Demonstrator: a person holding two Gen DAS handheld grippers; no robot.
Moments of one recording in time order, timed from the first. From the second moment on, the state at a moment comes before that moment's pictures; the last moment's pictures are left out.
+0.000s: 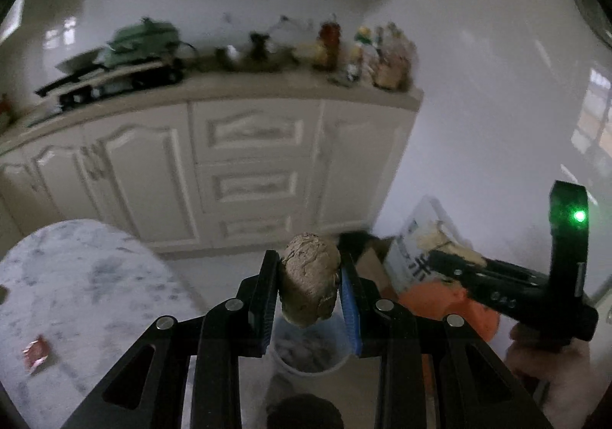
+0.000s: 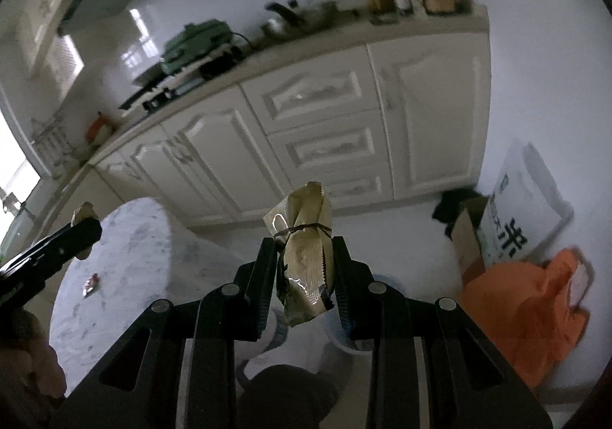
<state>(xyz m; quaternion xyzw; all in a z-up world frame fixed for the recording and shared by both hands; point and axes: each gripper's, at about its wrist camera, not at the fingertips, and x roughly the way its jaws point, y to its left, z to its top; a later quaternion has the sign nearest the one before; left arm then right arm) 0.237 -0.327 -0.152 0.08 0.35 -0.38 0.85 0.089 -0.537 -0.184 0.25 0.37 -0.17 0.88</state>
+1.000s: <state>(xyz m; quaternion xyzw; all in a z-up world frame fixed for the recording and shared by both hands) 0.363 -0.539 -0.271 0.20 0.47 -0.33 0.80 0.131 -0.615 -0.309 0.33 0.44 -0.21 0.81</state>
